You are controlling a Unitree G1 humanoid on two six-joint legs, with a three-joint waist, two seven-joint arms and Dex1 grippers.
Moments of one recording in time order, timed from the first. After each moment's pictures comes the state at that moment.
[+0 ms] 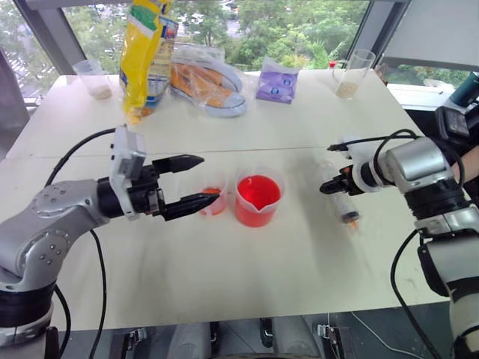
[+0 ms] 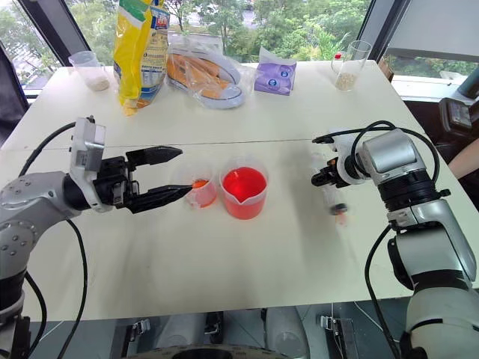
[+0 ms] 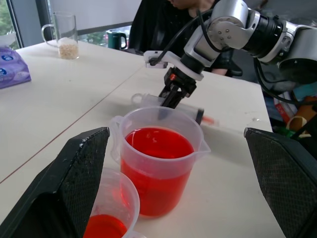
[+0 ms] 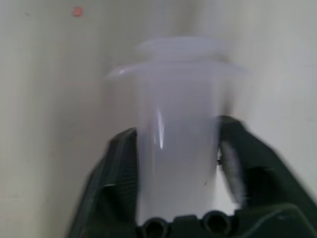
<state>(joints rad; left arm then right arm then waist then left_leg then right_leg) -0.29 0.78 0.22 -0.51 -0.95 0.74 -0.84 -0.95 -0.76 0.34 0.39 0.28 1.31 0.71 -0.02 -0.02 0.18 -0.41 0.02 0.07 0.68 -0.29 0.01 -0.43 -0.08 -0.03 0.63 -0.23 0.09</state>
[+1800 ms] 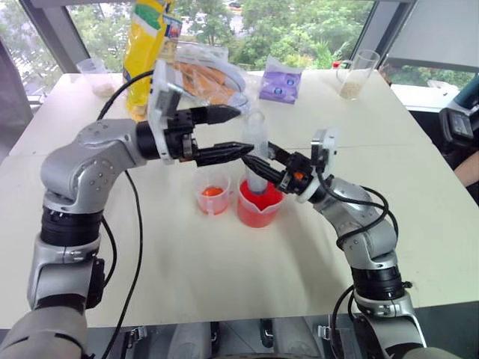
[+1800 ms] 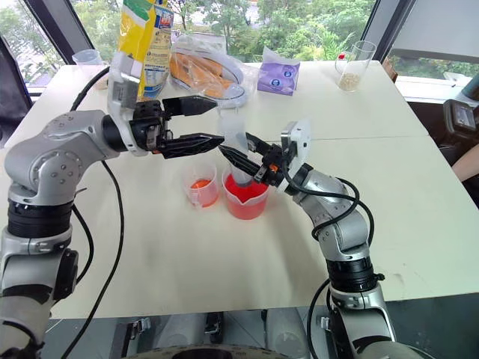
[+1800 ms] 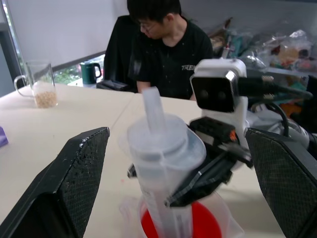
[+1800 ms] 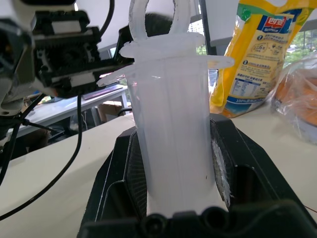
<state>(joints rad) -0.81 0.59 0.01 -0.15 -0.78 0.73 -0.97 -0.42 -0.26 0.04 -0.25 0.48 0.36 0.73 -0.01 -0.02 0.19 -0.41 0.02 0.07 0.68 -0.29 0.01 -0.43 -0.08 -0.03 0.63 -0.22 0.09</state>
